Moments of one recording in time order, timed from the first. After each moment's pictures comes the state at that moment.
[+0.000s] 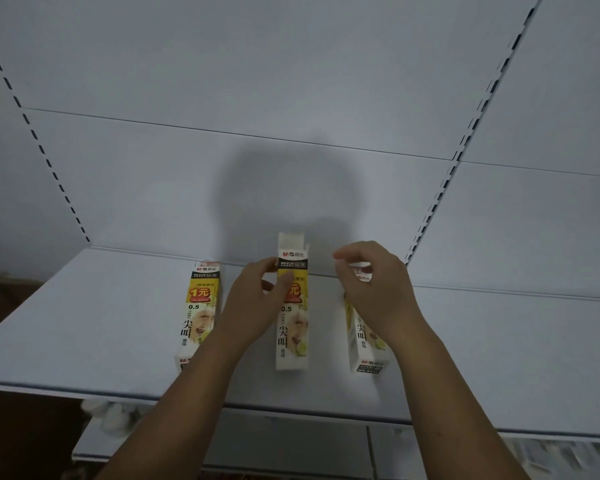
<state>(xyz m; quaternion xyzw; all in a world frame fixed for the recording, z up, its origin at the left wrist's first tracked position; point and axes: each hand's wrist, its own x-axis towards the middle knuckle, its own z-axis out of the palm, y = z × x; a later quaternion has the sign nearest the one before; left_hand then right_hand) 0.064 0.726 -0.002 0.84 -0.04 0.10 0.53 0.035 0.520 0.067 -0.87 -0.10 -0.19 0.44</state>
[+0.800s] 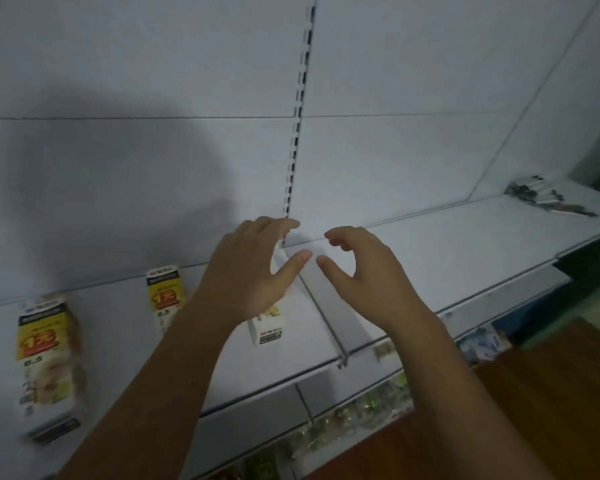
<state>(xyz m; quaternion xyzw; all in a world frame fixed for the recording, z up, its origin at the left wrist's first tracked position) 0.050 0.593 0.066 0.87 -0.36 0.11 0.32 -0.052 0.409 0.073 -0.94 0.07 -0.20 0.25</state>
